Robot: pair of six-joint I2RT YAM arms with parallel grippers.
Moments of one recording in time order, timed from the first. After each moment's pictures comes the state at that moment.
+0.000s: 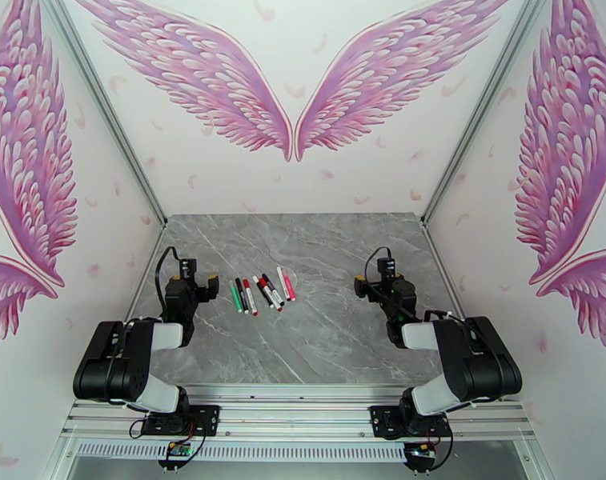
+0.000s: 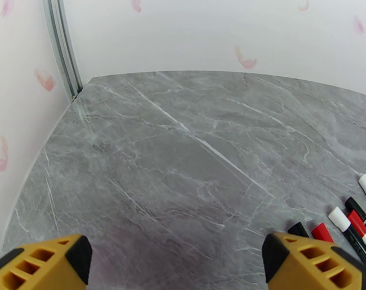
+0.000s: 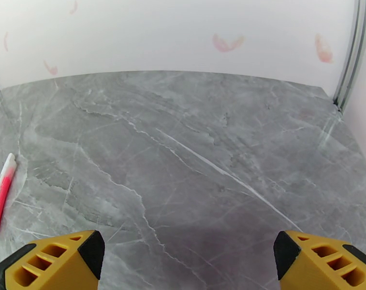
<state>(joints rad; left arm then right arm) 0.02 1.52 0.38 0.82 -0.05 0.00 0.05 1.54 0.38 0.86 -0.07 -0.02</state>
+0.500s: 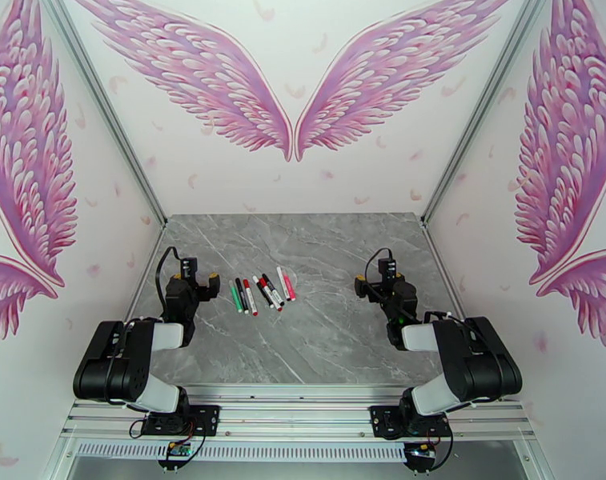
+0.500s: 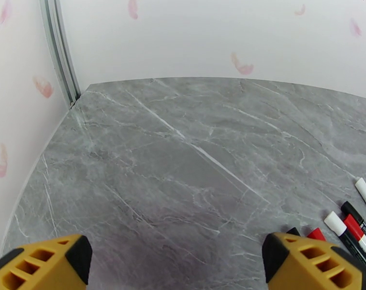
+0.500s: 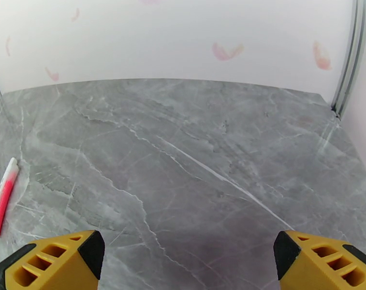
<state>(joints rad) 0.00 1.52 0.38 0.85 -0.05 0.01 0.05 1.54 0.36 0.92 -0.07 -0.02</state>
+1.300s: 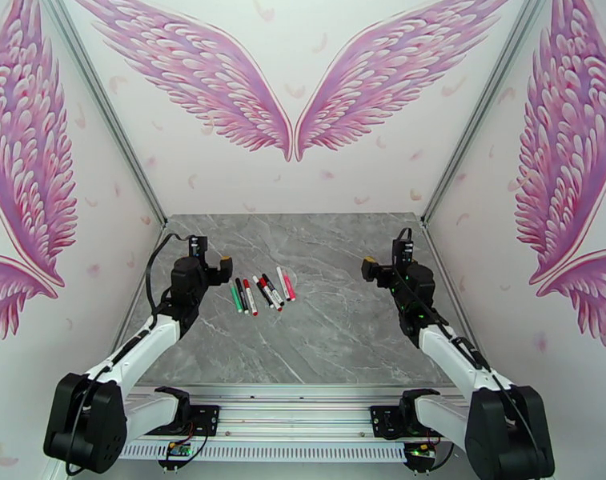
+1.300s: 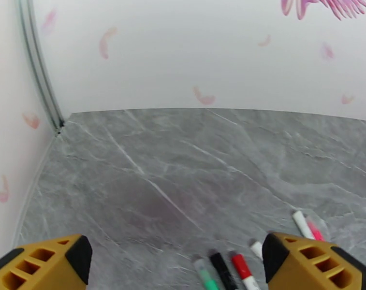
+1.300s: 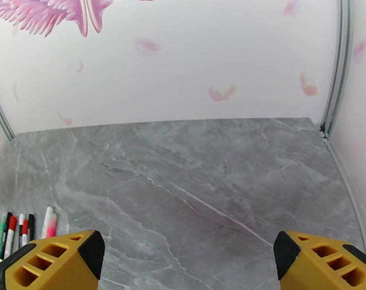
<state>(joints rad) -0.24 1.18 0.72 0.10 -0.16 -0.13 0.05 1.11 0.61 0.24 -0.06 0.15</state>
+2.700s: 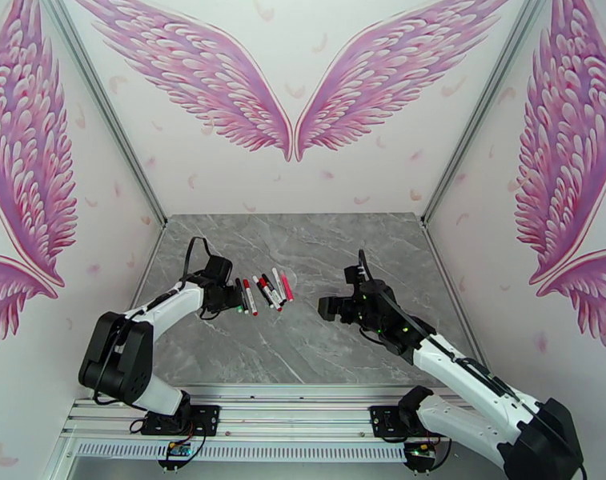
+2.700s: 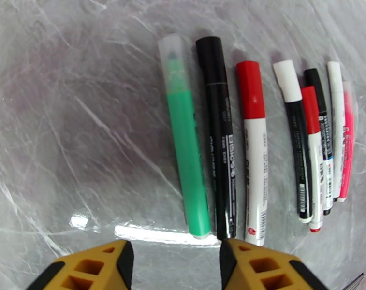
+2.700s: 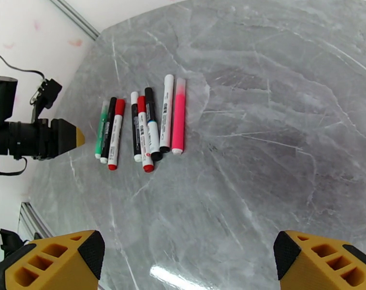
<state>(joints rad) -0.29 1.57 0.94 -0.58 0.00 -0.57 0.56 1.01 0.65 -0.26 -0.09 0.50</state>
